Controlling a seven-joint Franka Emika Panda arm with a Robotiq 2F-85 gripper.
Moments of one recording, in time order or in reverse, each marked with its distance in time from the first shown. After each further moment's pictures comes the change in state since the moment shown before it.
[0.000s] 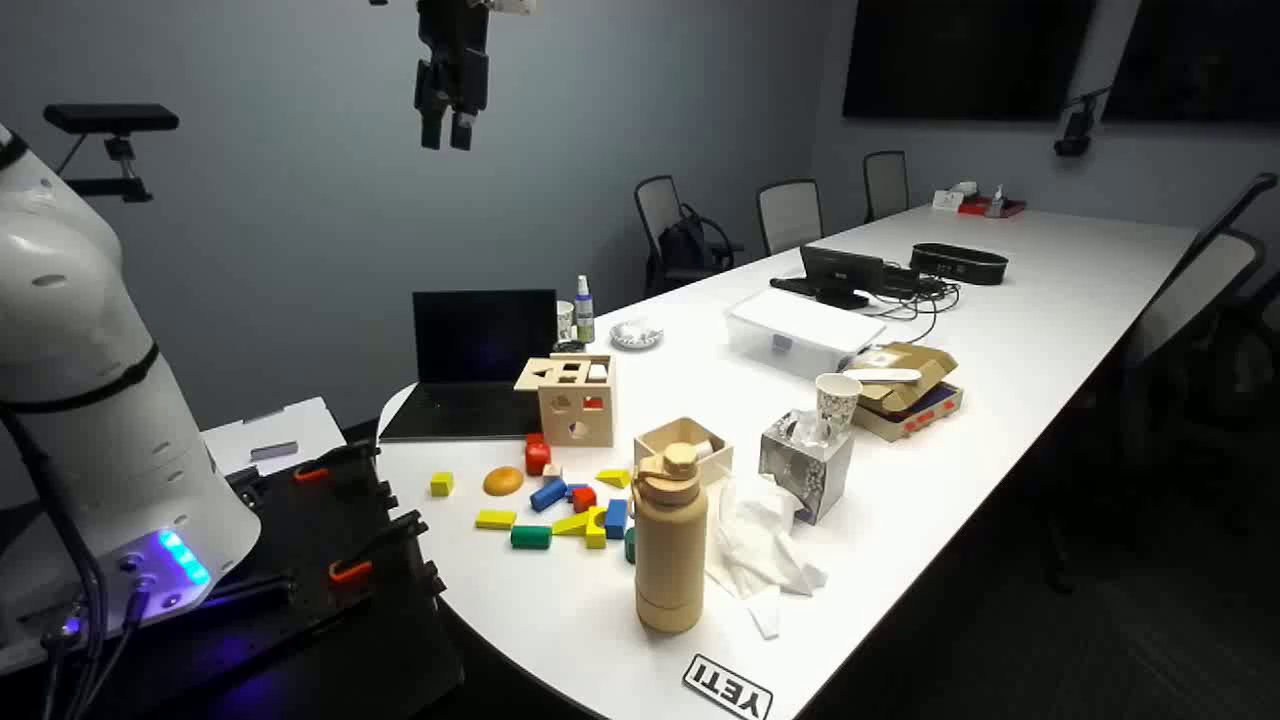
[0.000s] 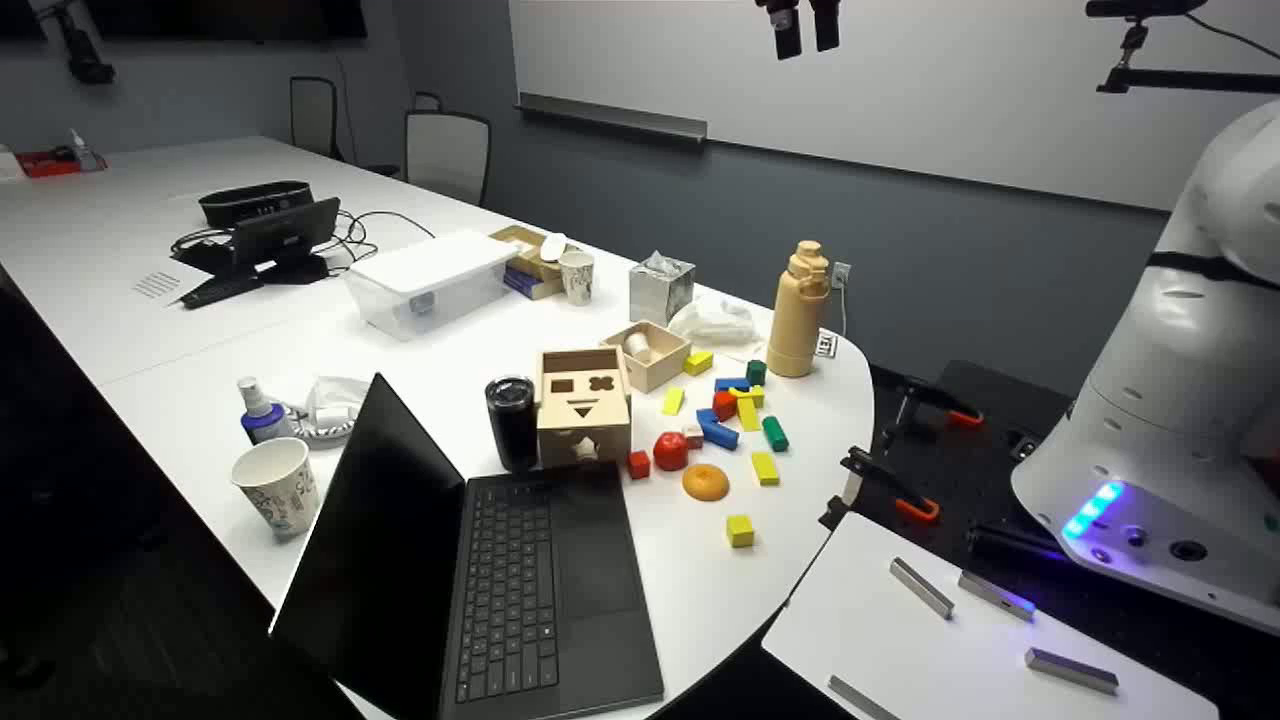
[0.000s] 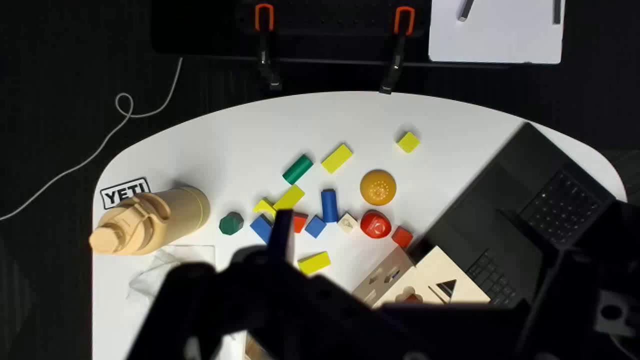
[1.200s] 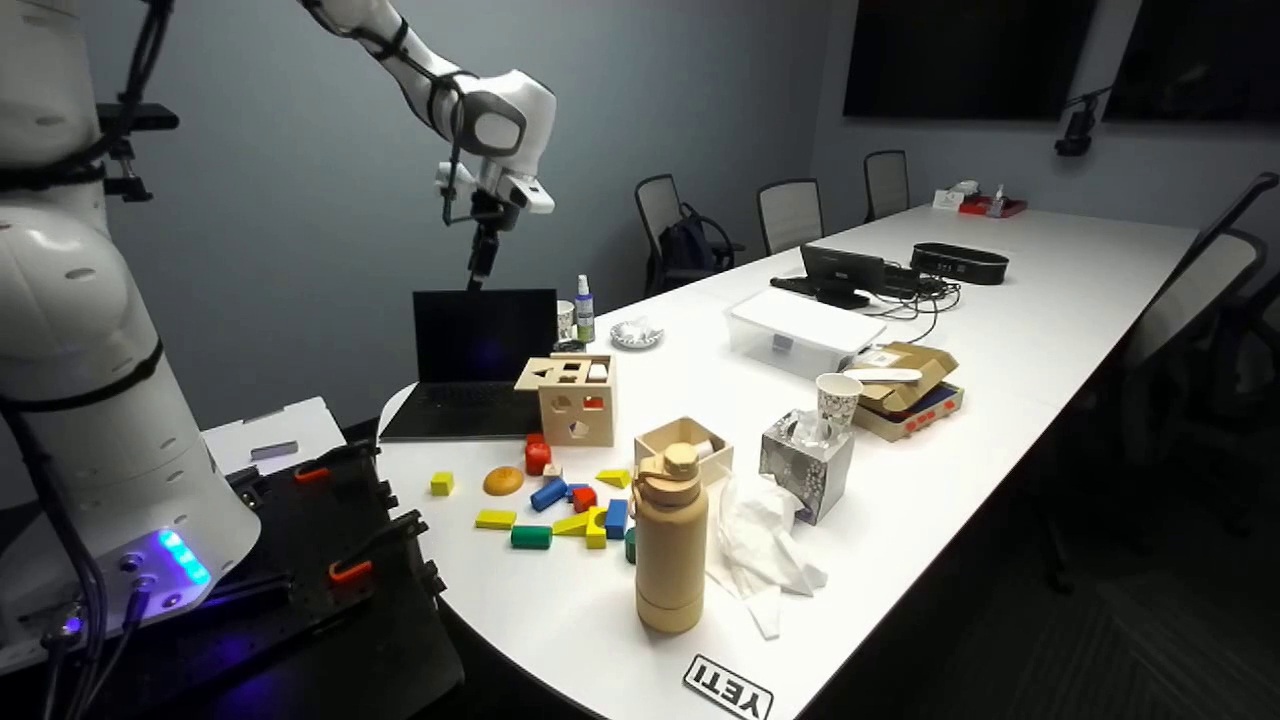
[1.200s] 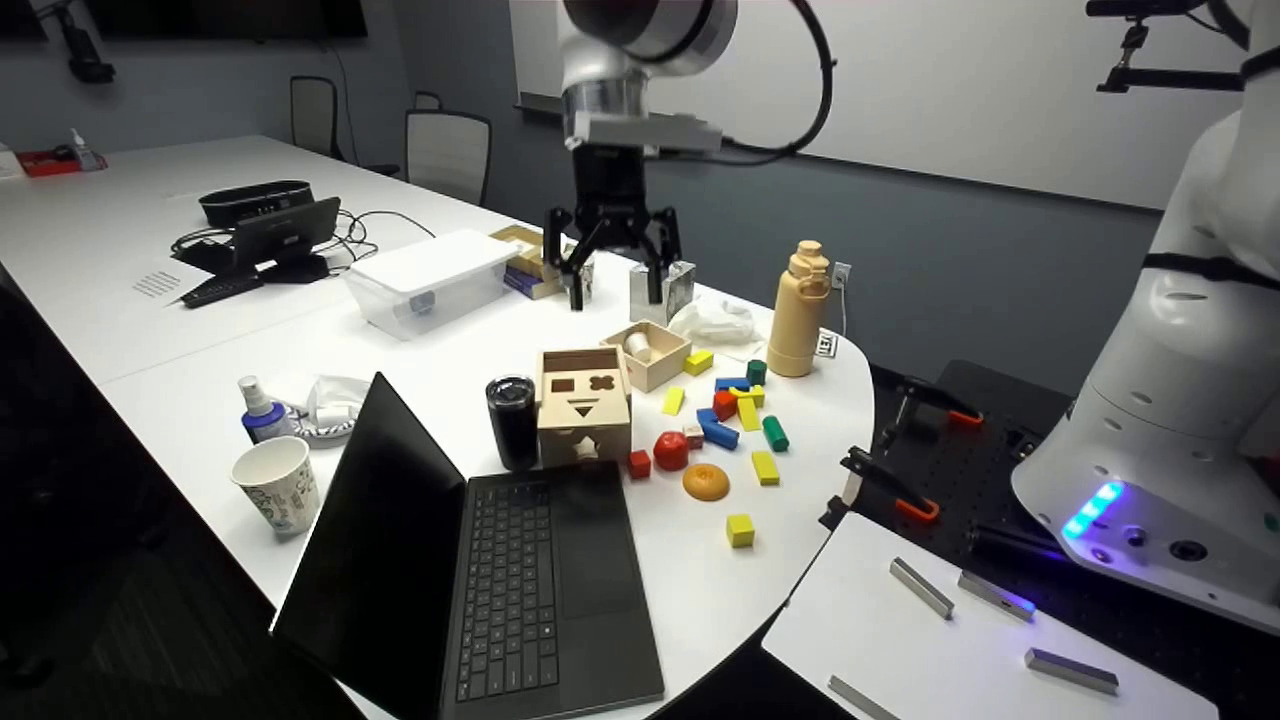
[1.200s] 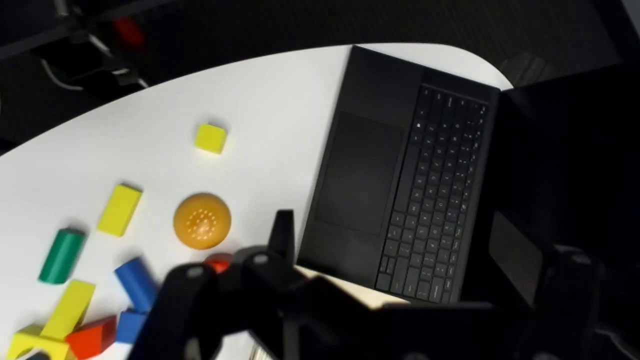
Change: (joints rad) arm 0.129 0.554 0.081 -0.043 0.371 0.607 0.456
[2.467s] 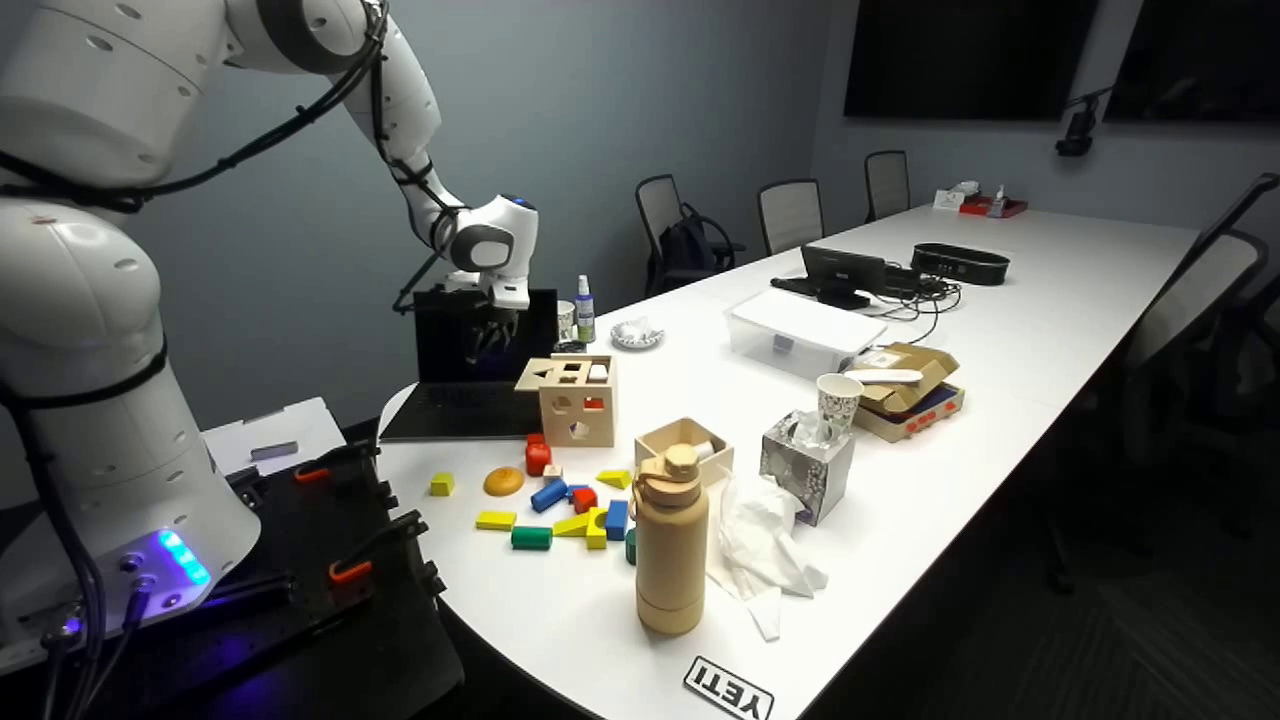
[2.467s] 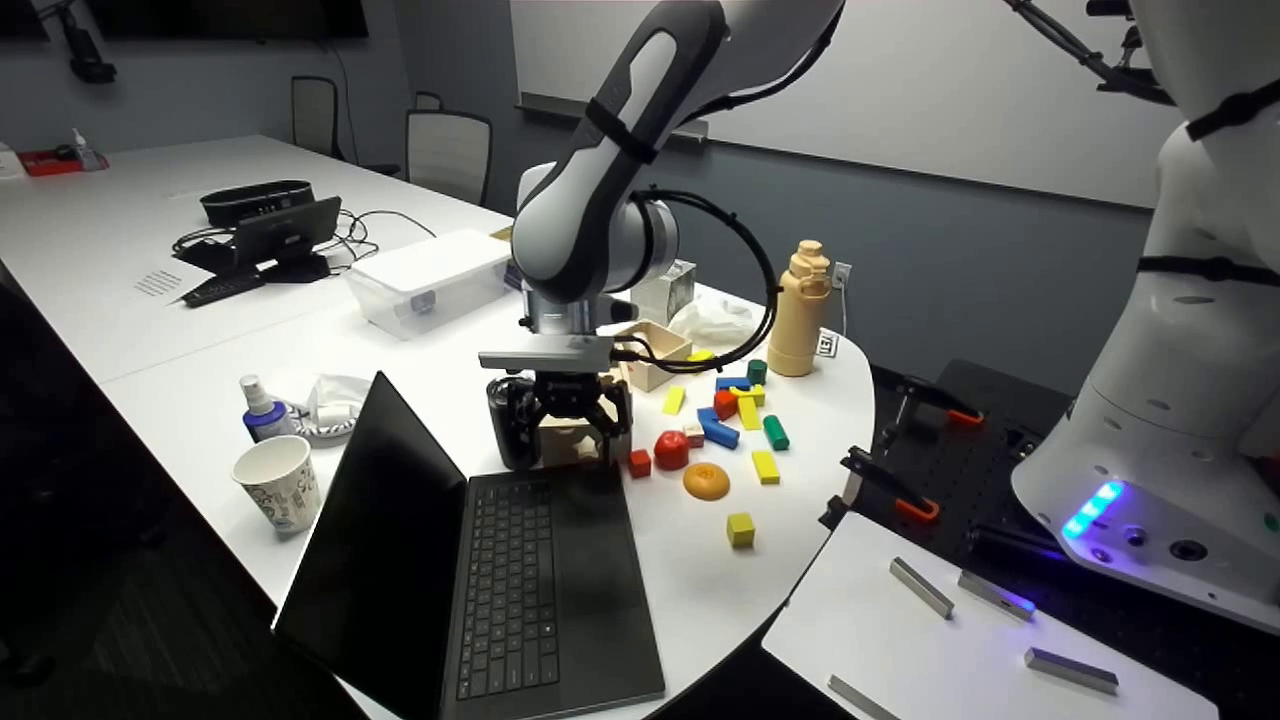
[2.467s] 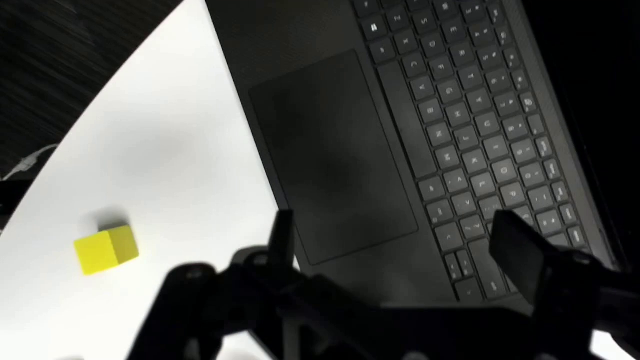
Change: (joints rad) arm 0.214 0.428 -0.077 0.093 0.015 0.445 0.631
